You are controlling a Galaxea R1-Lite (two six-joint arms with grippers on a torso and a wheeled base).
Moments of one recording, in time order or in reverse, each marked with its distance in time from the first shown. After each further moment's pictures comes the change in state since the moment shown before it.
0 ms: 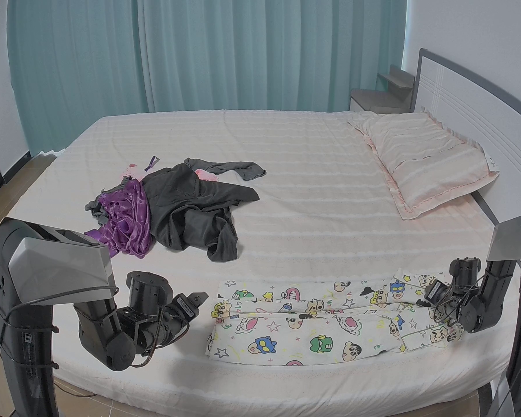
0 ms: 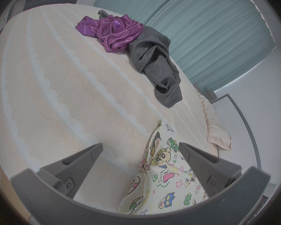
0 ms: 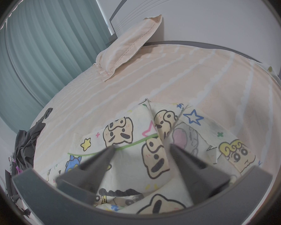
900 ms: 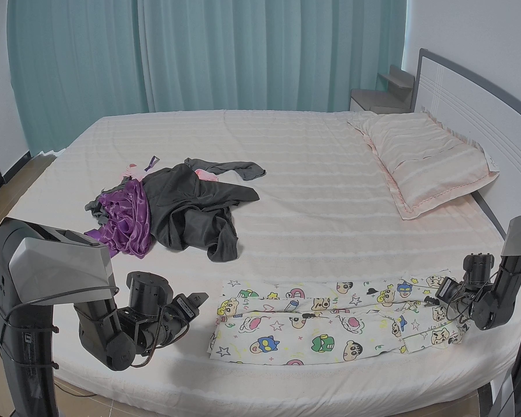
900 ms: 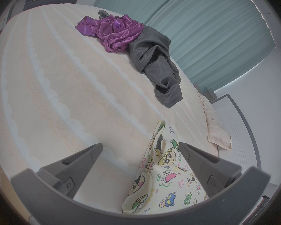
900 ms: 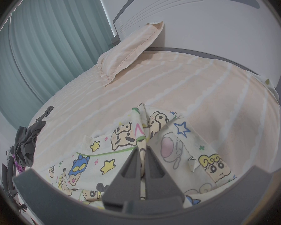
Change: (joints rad) left arm 0.000 0.001 0.000 0.000 0.000 0.000; right arm -0.061 -0.091 0.061 0.019 0.025 -0.091
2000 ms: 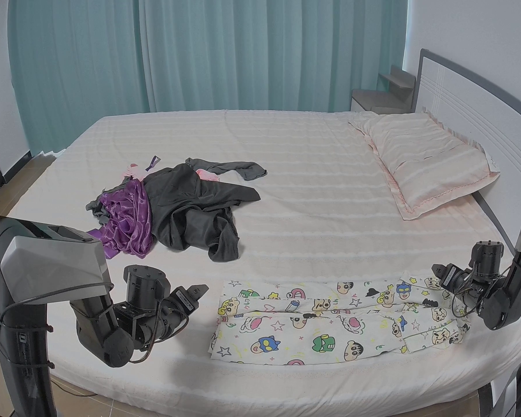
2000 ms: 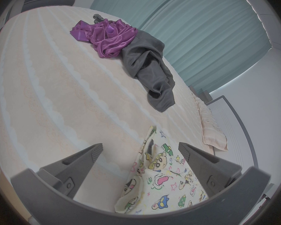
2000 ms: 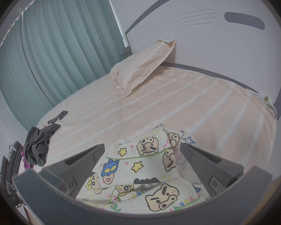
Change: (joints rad) left arm 0.007 -0.032 -0.013 -0.003 -0.004 0.012; right arm 0.069 -0.183 0.082 -0.015 -0.017 -0.020
